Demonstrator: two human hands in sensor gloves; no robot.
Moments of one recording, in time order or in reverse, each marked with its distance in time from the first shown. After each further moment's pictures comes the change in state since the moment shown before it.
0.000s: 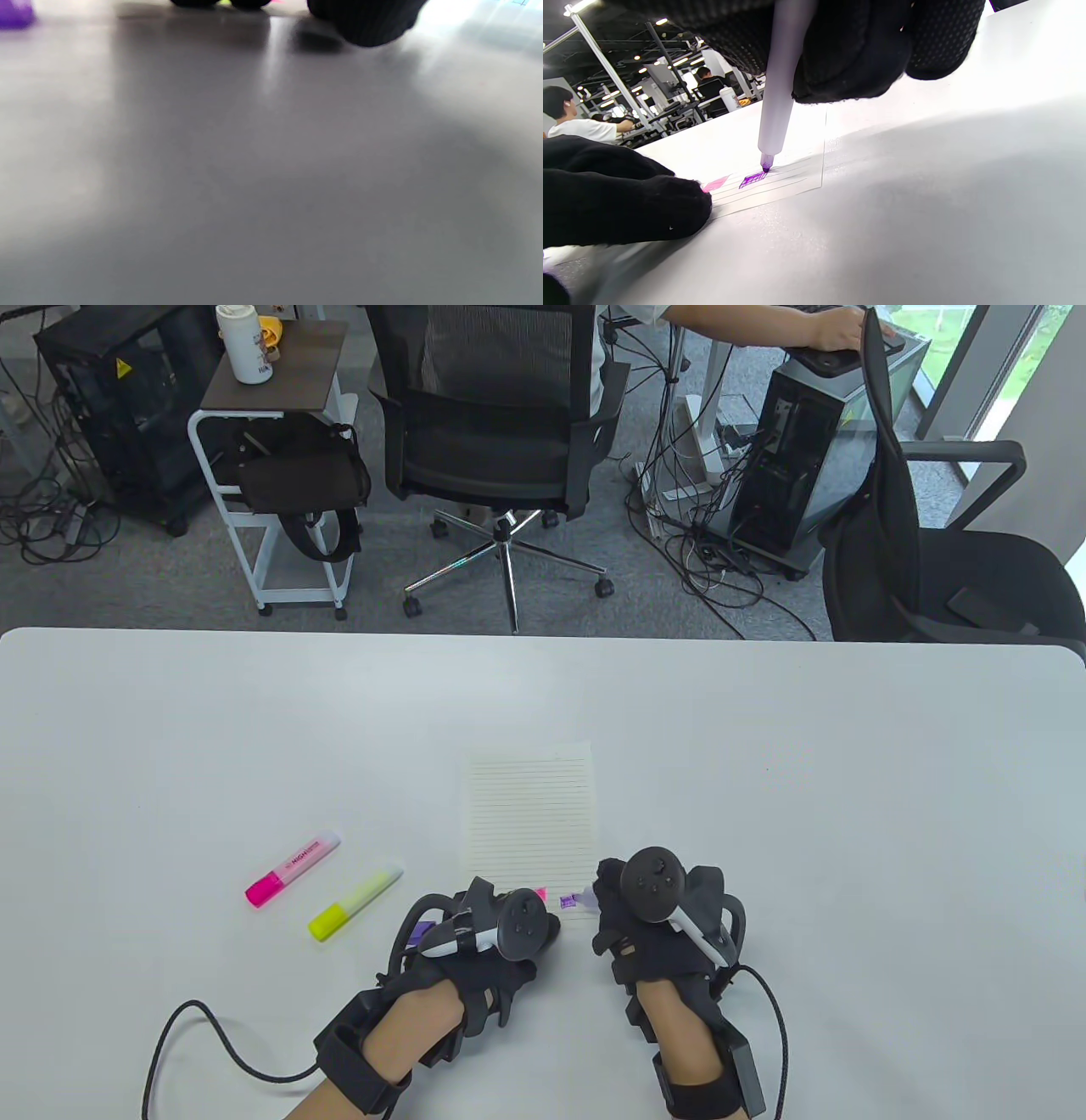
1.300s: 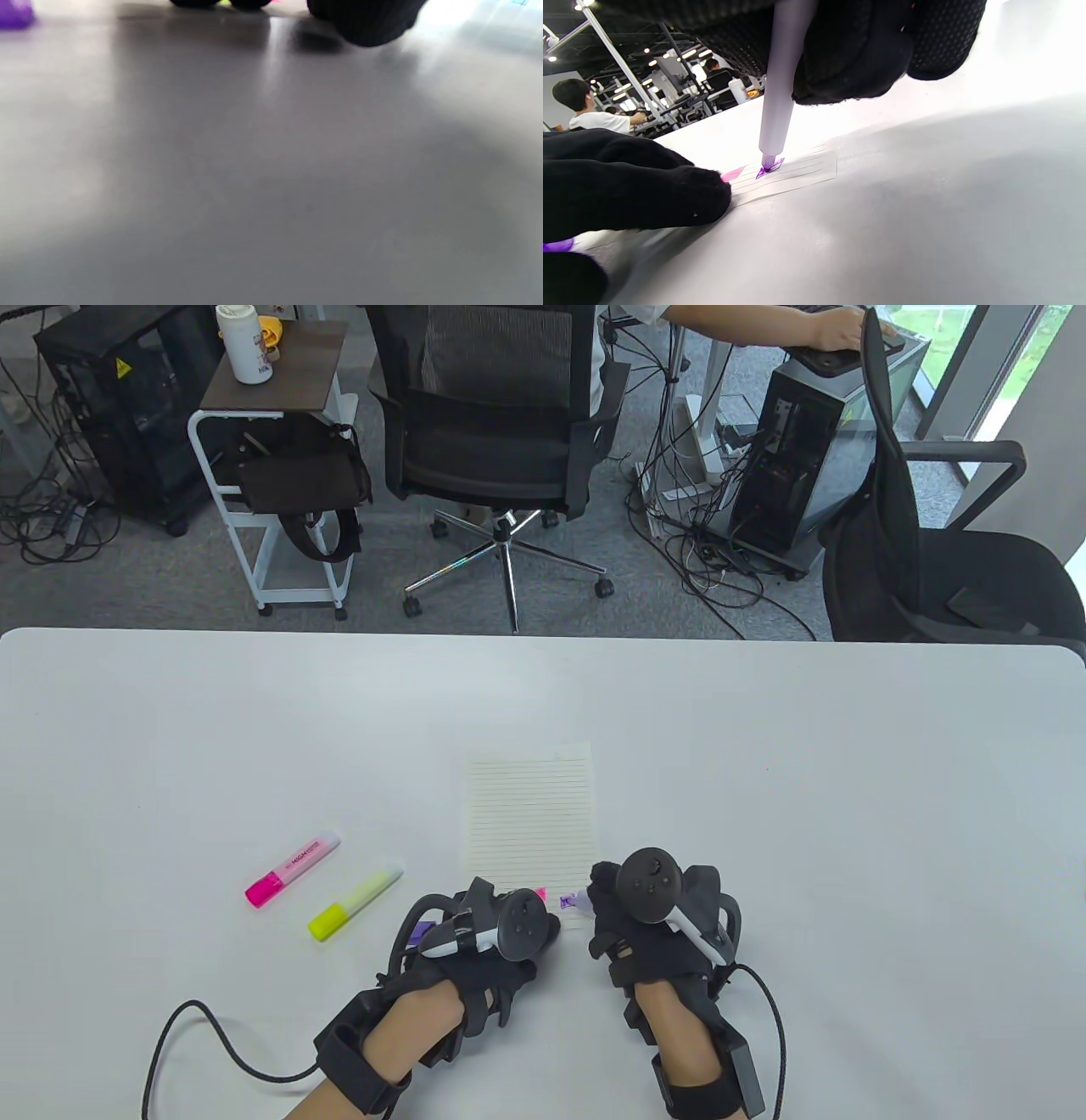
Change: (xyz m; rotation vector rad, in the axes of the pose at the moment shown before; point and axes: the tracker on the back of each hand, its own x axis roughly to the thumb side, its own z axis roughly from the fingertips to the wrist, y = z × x) left_hand 0.000 0.000 0.000 0.001 0.001 -0.001; right_hand 0.003 0.000 0.000 0.052 -0.031 -0.011
